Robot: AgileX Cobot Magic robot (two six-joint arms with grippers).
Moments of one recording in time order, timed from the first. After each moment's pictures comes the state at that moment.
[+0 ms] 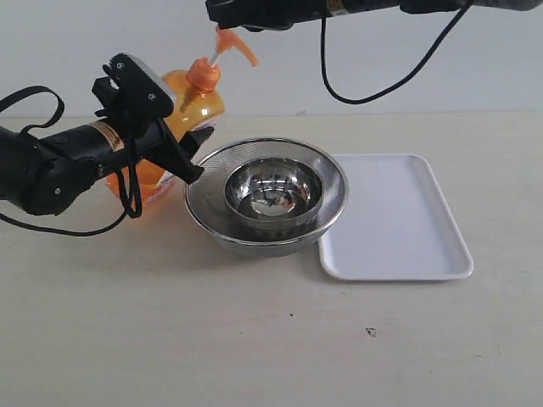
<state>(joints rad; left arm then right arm) -0.28 1.98 -0.96 0.24 -0.70 0.37 0.42 2.00 -1.73 -1.75 -0.65 1.64</state>
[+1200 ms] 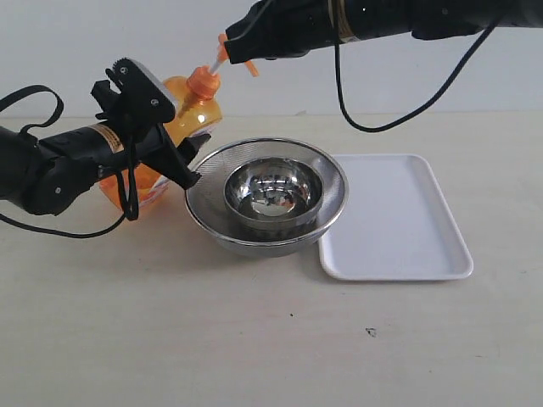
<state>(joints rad) -0.28 1.98 -0.96 0.23 -0.65 0.42 0.45 1.89 -1.53 -1.75 -0.49 1.58</state>
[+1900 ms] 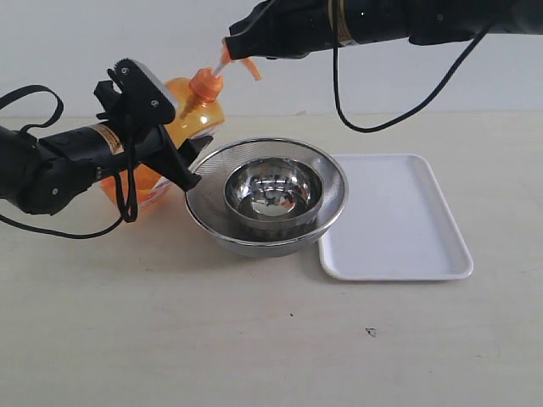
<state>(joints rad) -0.28 1.98 -0.96 0.30 -0.65 0.37 0.44 1.93 -1.54 -1.71 -0.48 1.59</state>
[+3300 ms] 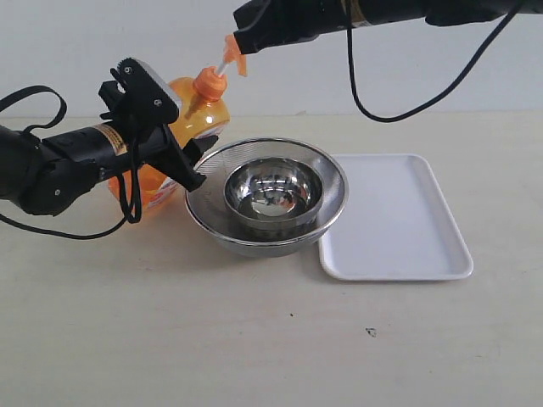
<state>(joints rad) -0.29 1.98 -0.96 0.30 -0.66 0.35 0.44 1.85 -1.52 -1.75 -0.48 1.49</state>
